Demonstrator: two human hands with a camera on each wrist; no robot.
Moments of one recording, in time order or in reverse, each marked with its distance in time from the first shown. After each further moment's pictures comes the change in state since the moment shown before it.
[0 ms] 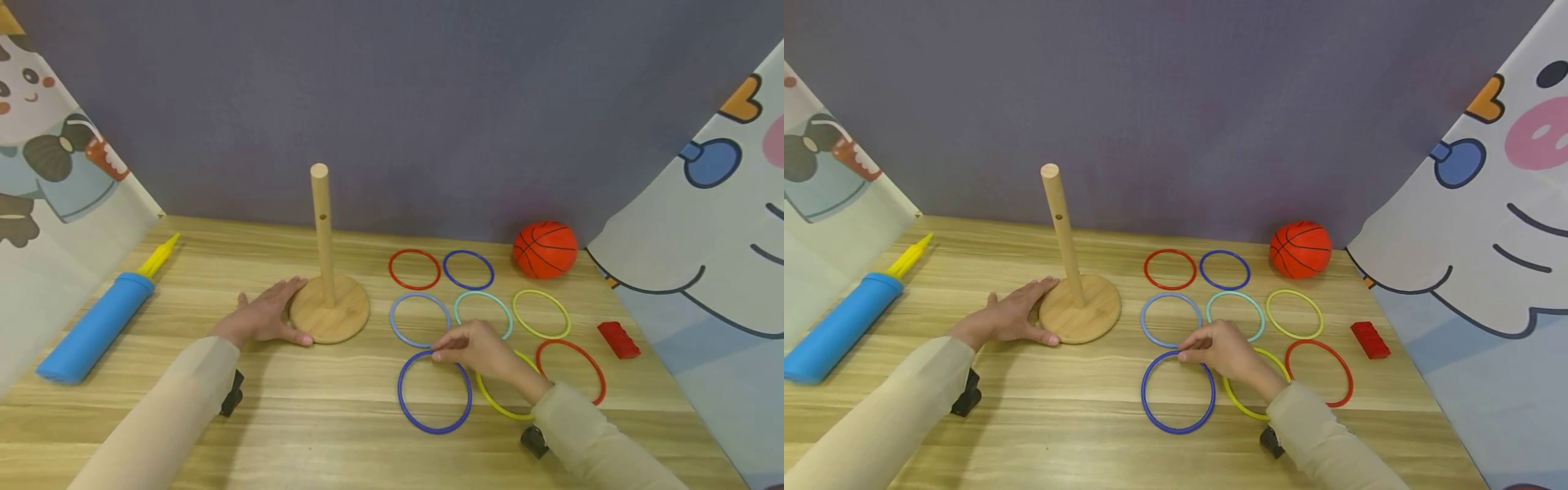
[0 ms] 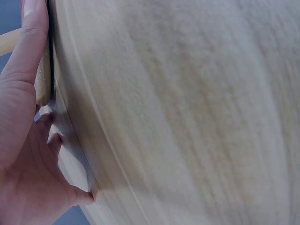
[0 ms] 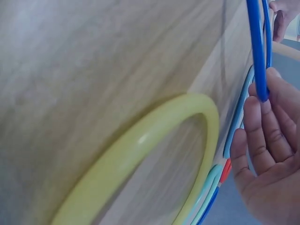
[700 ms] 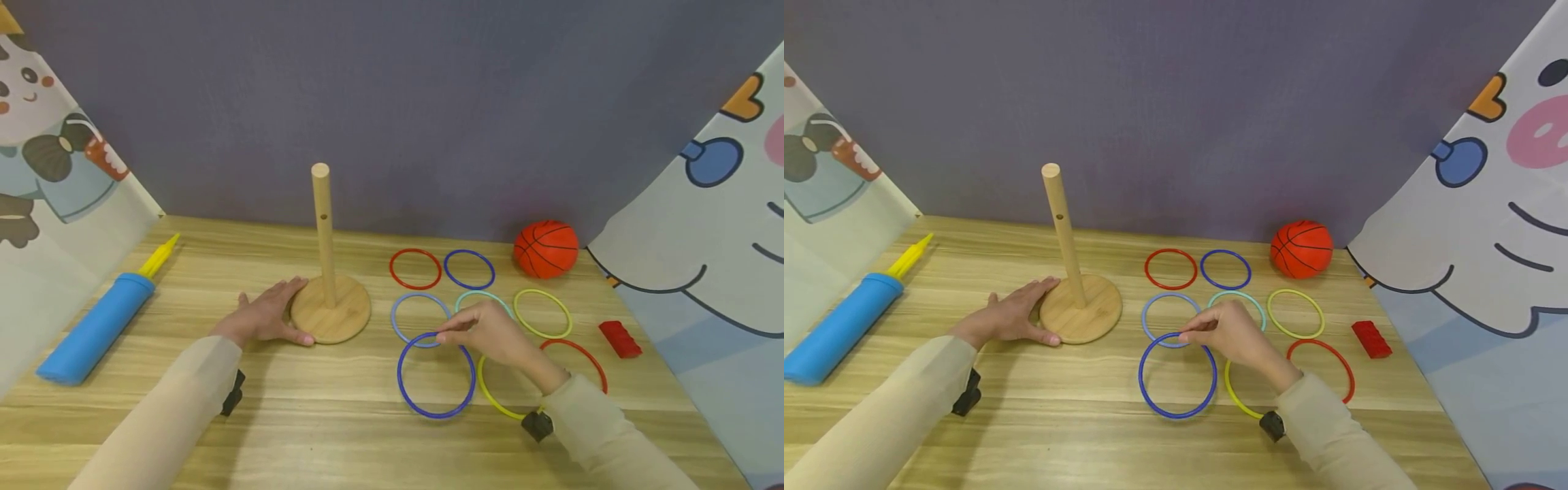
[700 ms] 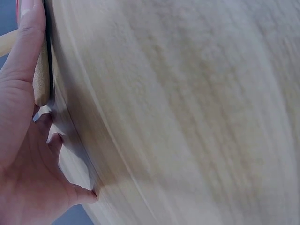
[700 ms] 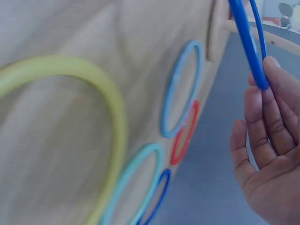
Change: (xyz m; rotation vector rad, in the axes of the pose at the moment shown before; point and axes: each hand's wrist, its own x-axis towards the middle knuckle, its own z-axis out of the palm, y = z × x) left_hand 0.002 -0.002 -0.001 0.011 -0.006 0.002; right_hand 0.003 -0.031 -0.027 -0.026 0.072 0.007
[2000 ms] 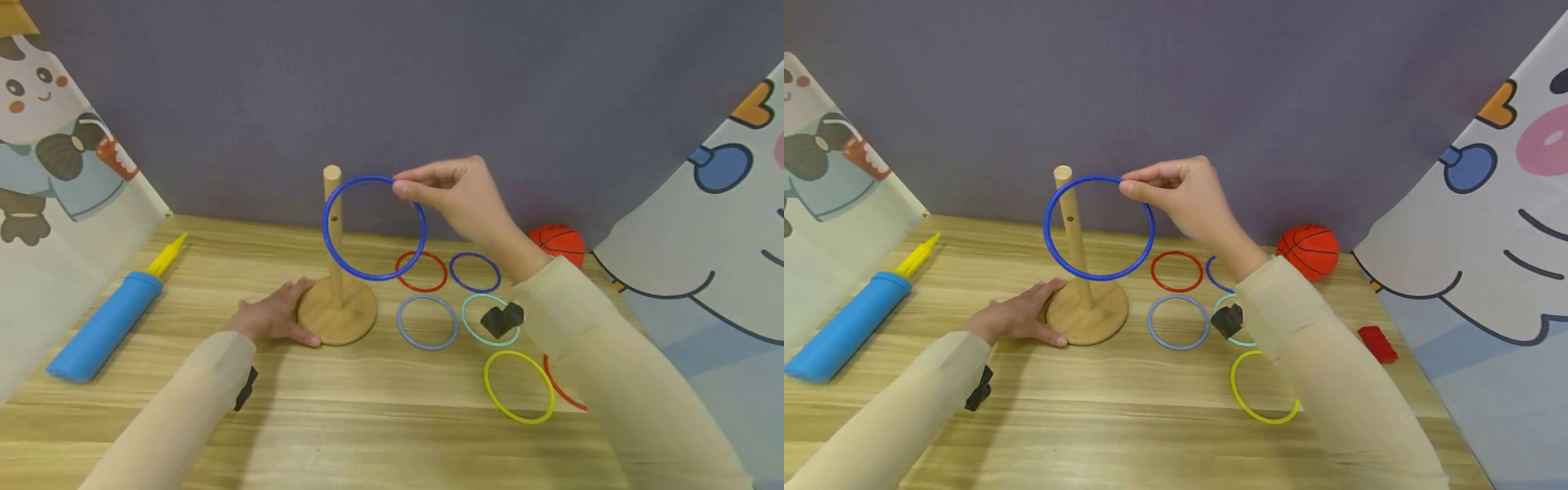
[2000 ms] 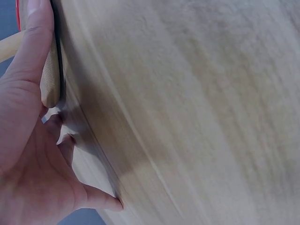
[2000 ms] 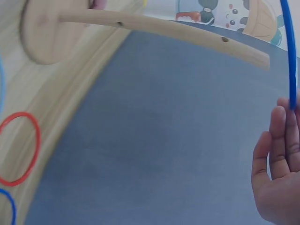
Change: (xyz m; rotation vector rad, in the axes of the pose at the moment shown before) left_hand -0.002 0.009 -0.007 0.009 -0.035 -0.071; right_hand 0.098 -0.152 -0.068 0.272 0.301 -0.233
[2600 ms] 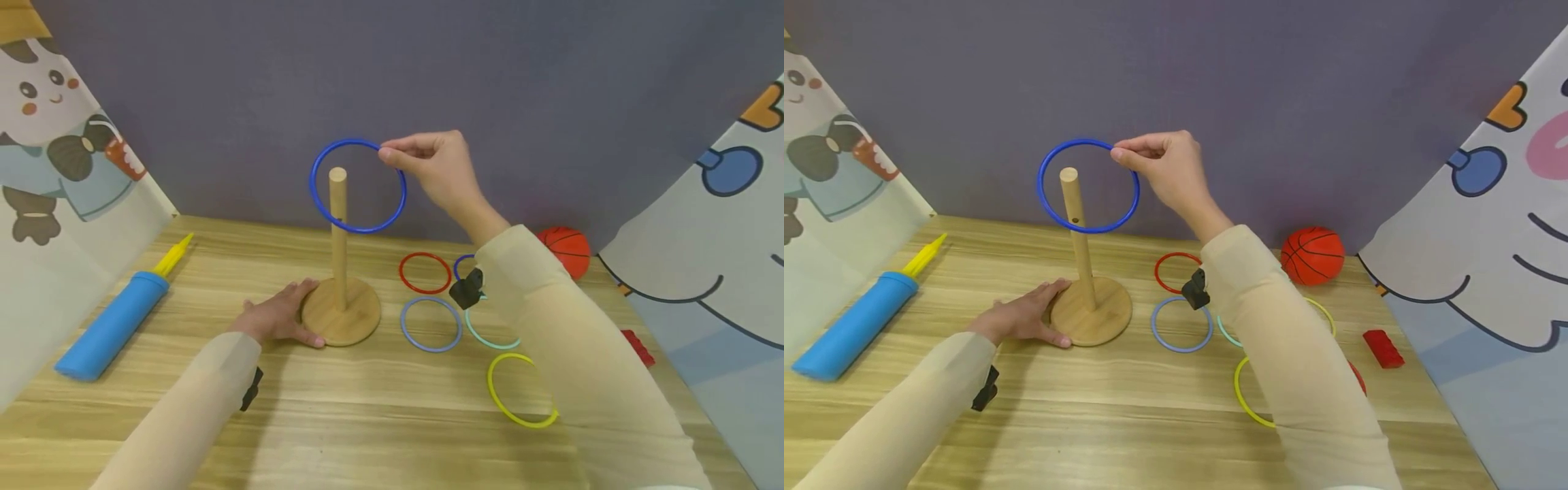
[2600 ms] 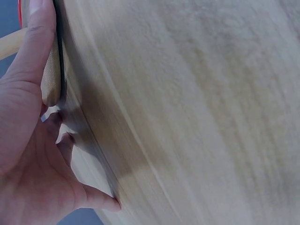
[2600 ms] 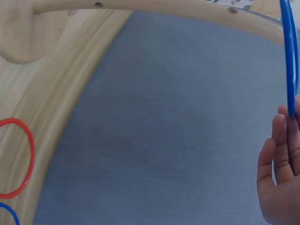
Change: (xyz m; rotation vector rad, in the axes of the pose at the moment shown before) left_hand -0.001 0.000 0.002 -0.015 0.018 -0.007; right_hand 0.050 0.003 0.021 -0.016 0.092 0.002
